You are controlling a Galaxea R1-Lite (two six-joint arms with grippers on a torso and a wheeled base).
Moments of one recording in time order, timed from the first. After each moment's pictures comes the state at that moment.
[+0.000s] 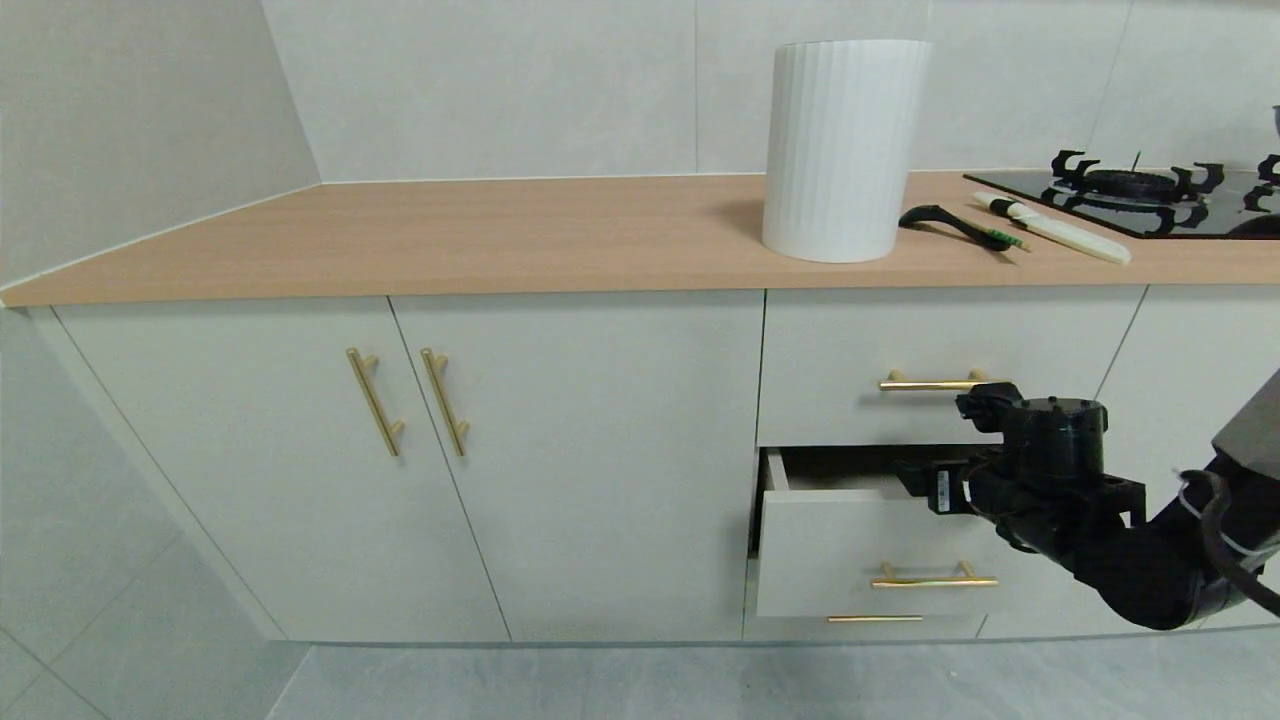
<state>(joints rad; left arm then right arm) 0.00 0.00 0.00 0.00 0.02 0.00 0.23 2.07 -0.69 -0.98 -0.20 0.05</state>
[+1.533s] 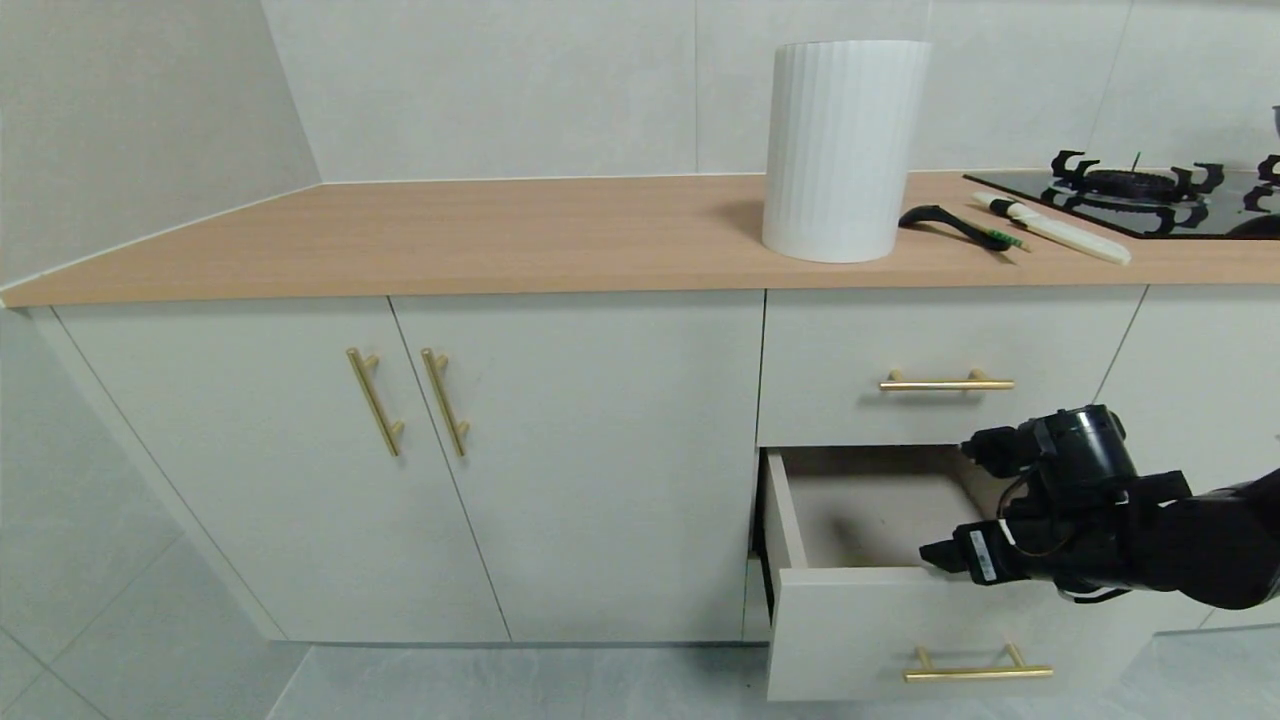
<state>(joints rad) 0.00 0.00 0.00 0.00 0.02 0.00 0.23 1.88 -0.71 -0.35 -0.10 0.01</state>
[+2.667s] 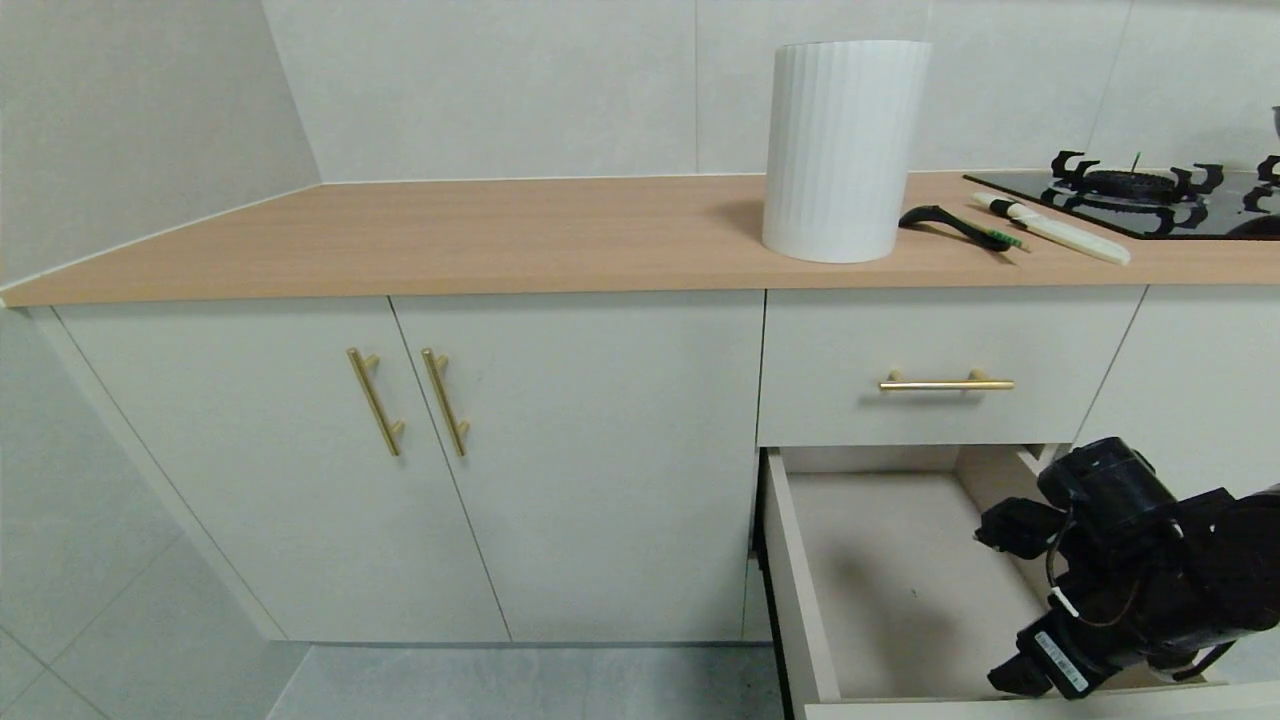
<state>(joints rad) 0.00 0.00 0.00 0.00 0.02 0.00 0.27 1.74 -0.69 0.13 -0.11 -0.21</state>
